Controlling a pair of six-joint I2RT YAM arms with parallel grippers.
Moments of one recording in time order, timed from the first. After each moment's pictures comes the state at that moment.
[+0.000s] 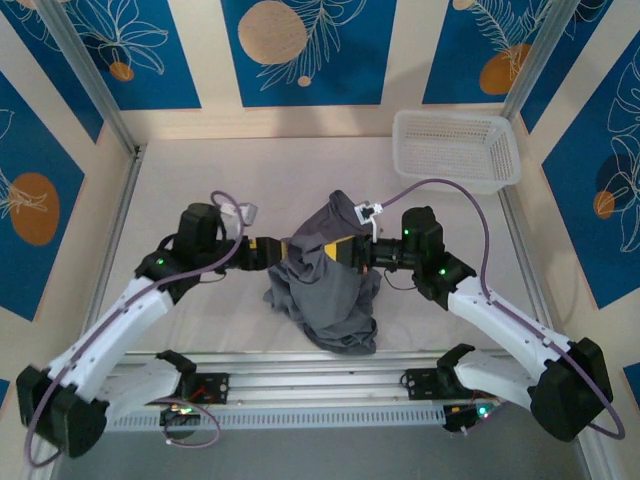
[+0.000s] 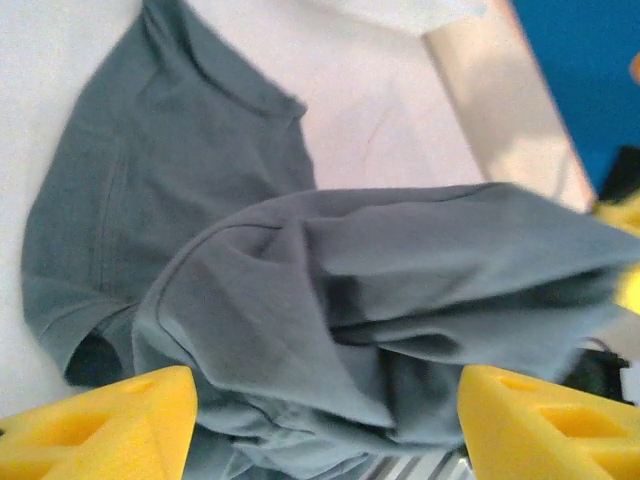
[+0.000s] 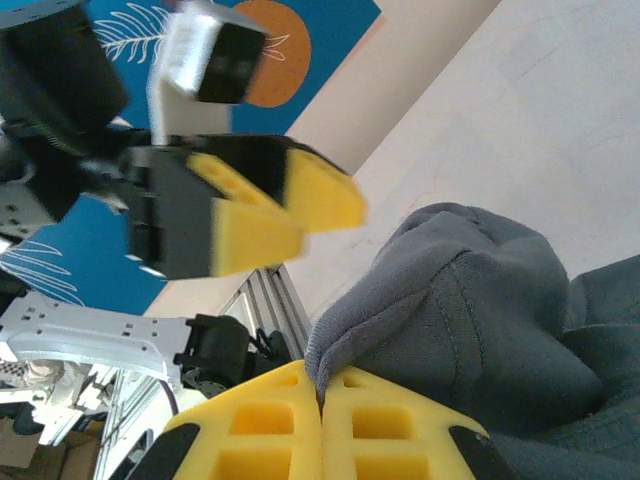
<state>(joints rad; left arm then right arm) -0.48 1.04 0.88 -0.49 0.49 -0.51 0.58 1.04 0.71 0.08 -0.74 0.62</state>
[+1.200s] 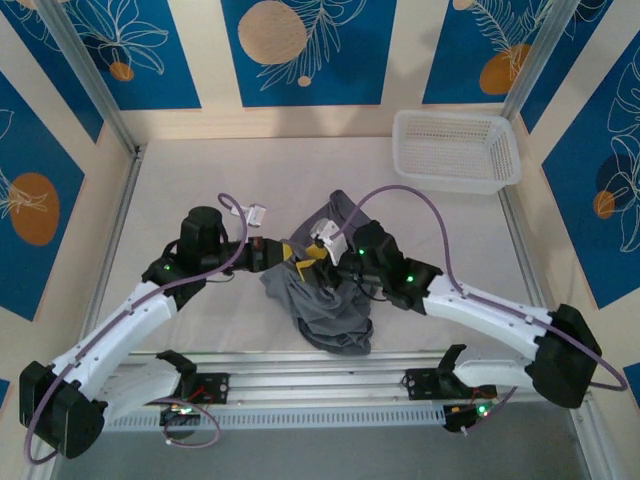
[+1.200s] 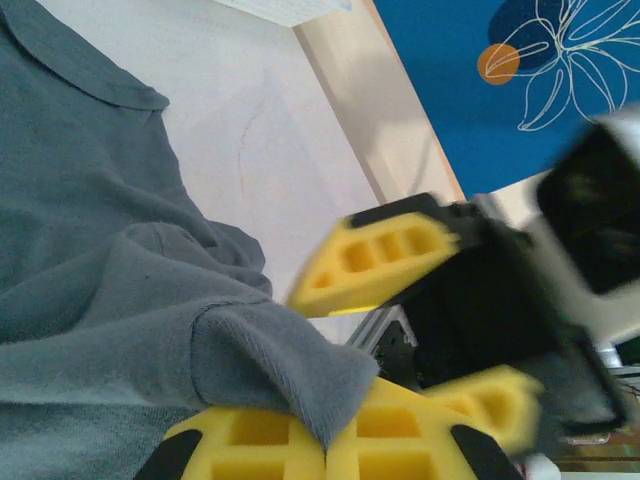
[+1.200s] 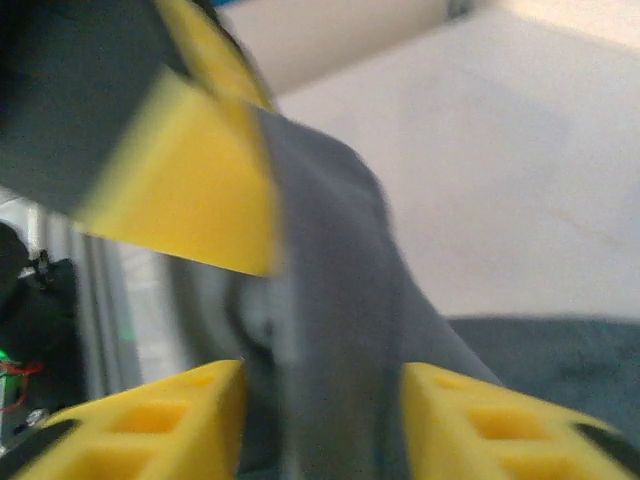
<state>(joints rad) -0.51 1.00 0.80 -0.24 0.69 -0.64 0.88 1.19 0.79 -0.01 -0.21 0.08</state>
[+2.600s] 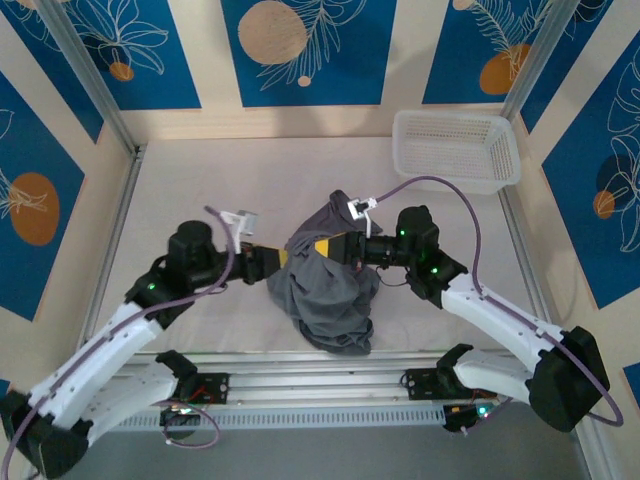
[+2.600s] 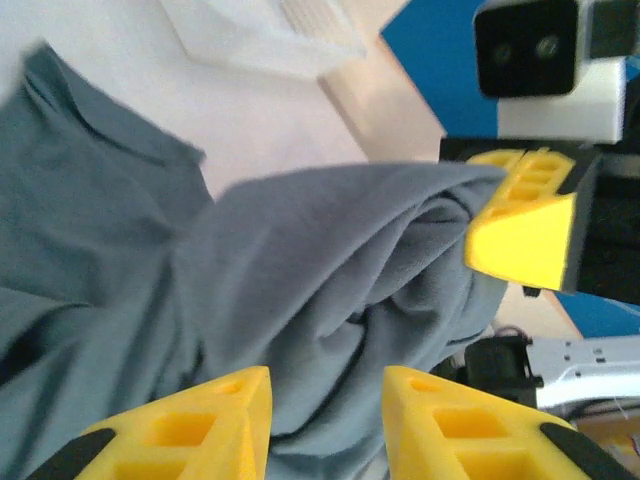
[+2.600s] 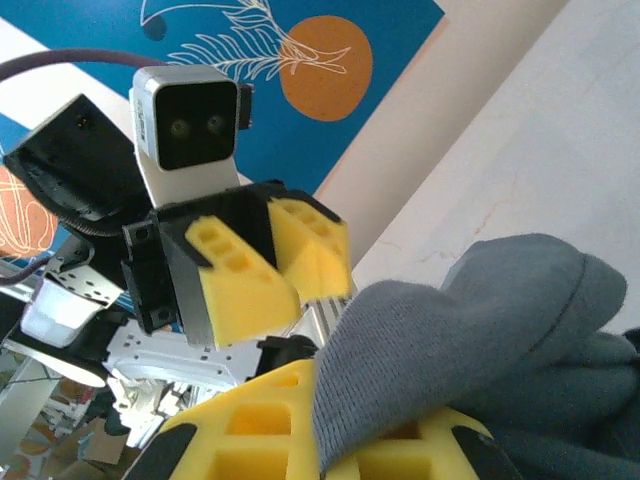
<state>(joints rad) -0.62 0.88 0.80 -0.32 0.48 -0.58 0.61 1.09 0.71 0.25 -0.78 0.82</state>
